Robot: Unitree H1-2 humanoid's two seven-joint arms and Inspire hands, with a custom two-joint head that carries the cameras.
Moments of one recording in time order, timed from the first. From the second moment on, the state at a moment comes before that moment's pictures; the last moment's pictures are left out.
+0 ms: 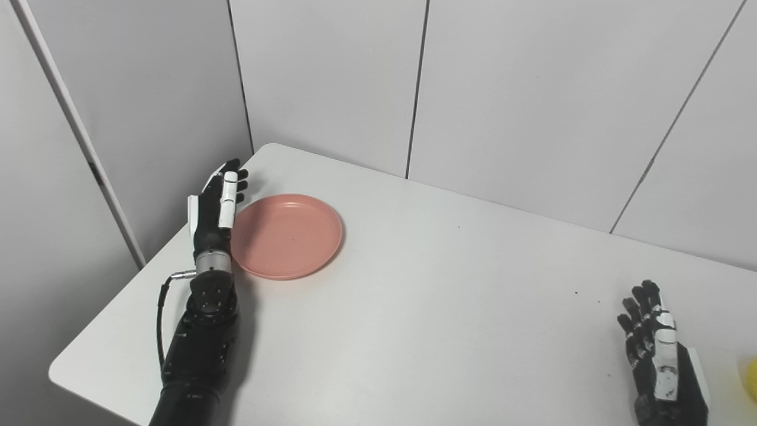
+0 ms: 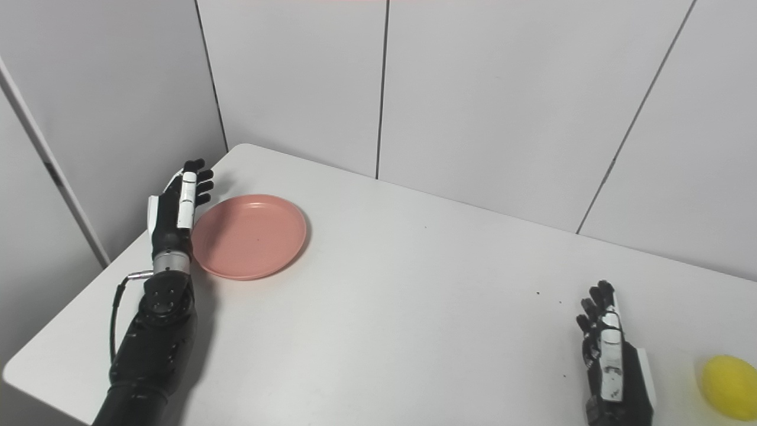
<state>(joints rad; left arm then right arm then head) -0.35 0.27 0.36 0.36 -0.03 -0.07 0.26 -0.22 -0.09 -0.02 0.12 0.17 -0.06 0.14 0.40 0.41</state>
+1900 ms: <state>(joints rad) -0.37 0.30 0.26 0.42 -0.20 -0.05 0.05 -0.21 -0.07 -0.03 0.08 0.17 -0.05 0.11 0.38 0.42</state>
